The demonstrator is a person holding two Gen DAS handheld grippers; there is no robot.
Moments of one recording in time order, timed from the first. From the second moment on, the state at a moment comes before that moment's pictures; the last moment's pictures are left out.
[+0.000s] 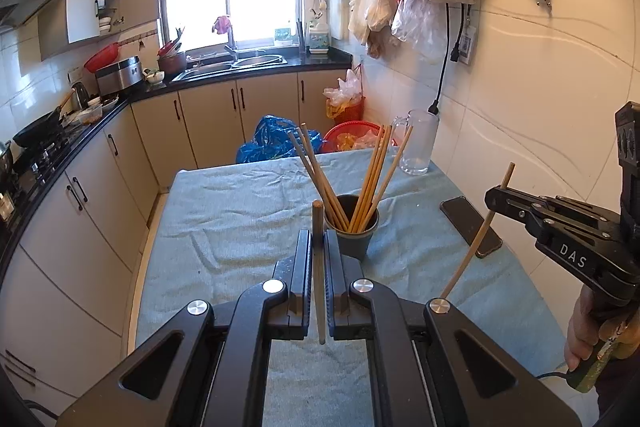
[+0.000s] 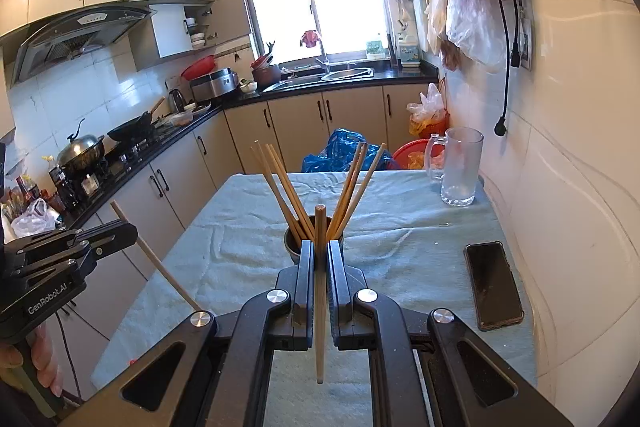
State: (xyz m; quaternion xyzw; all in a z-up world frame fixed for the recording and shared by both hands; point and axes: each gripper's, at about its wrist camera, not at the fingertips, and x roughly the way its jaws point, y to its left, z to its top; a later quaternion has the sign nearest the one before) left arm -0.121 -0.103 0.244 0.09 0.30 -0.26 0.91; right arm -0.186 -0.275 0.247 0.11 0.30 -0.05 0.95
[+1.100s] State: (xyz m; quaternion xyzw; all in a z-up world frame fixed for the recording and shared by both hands) left arm -0.096 -0.115 0.336 0.04 0.23 -0.30 0.92; right arm -0.158 -0.290 0.316 0.14 0.23 -0.06 0.96
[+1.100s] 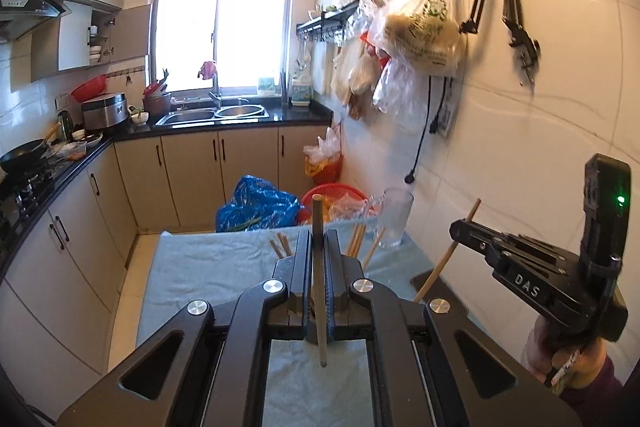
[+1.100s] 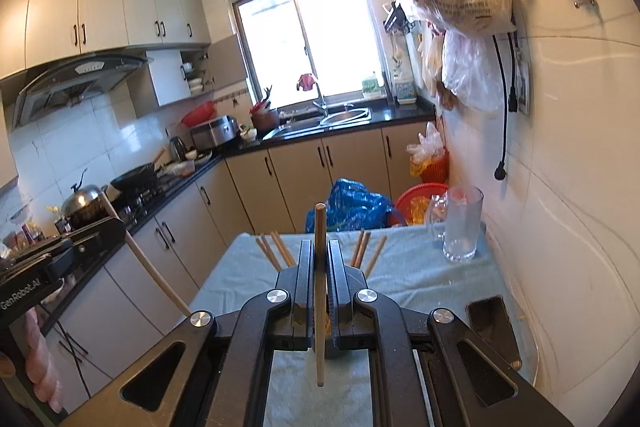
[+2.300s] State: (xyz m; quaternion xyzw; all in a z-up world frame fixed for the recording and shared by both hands) left arm 0.006 -0.177 0.283 0.01 0.26 -0.29 0.92; right arm -0.078 -0.325 0.273 0.18 0.21 -0.08 0.96
